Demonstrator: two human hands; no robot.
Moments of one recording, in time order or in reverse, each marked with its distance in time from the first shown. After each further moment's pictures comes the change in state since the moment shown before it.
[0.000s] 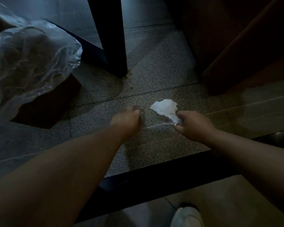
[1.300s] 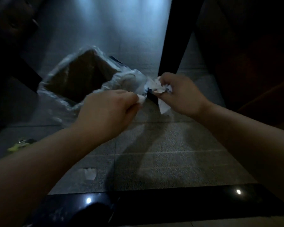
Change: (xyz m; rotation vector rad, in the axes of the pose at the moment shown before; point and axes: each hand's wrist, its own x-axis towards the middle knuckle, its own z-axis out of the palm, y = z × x) left_hand -0.195 -0.092 -0.207 -0.049 0.754 0.165; right_hand 0.033 -0.228 -0.143 0.326 0.312 -0.539
